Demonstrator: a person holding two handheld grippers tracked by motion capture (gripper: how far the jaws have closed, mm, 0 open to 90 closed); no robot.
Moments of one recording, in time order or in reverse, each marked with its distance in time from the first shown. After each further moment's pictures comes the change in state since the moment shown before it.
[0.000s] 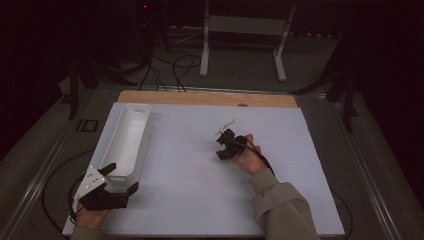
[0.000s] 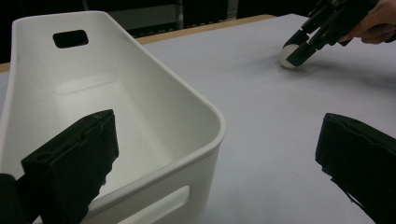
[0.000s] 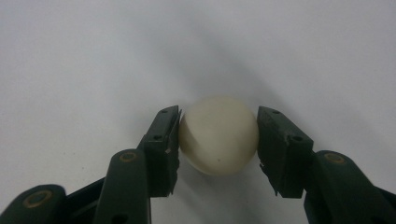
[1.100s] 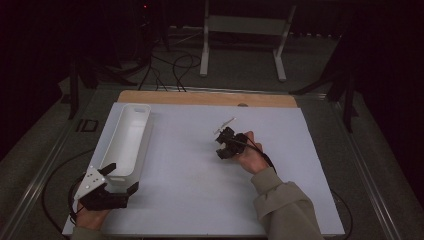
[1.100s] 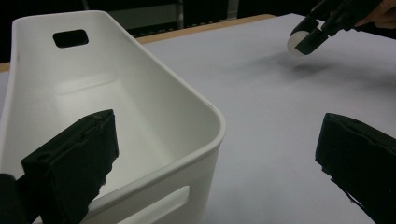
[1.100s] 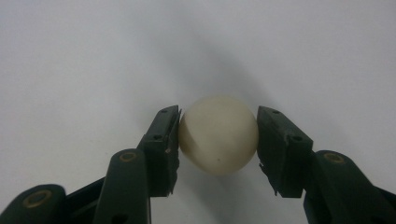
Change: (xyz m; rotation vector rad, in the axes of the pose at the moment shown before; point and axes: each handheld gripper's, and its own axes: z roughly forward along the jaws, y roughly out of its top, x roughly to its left) left arm 0.000 0.000 0.000 0.001 0.000 -0.001; right arm 0.008 0.009 -0.025 0.001 -0.018 -0.055
